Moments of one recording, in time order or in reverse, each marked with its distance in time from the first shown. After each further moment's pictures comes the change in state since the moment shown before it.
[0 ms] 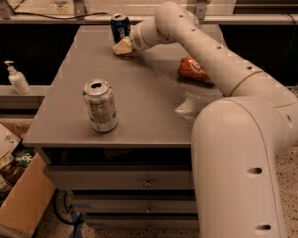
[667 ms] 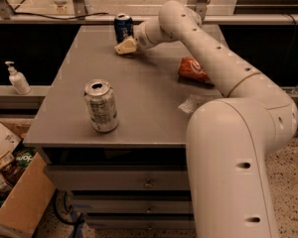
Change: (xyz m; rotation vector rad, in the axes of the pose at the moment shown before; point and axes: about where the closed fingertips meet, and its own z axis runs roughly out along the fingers) arm 0.012 -0.022 -0.001 0.019 0.030 -0.050
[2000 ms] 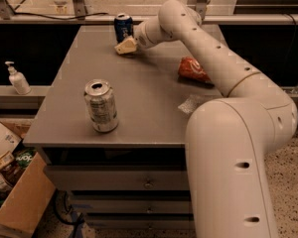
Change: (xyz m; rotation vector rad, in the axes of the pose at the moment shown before) arm -0.002 0.000 -0.001 -0.001 0.000 0.000
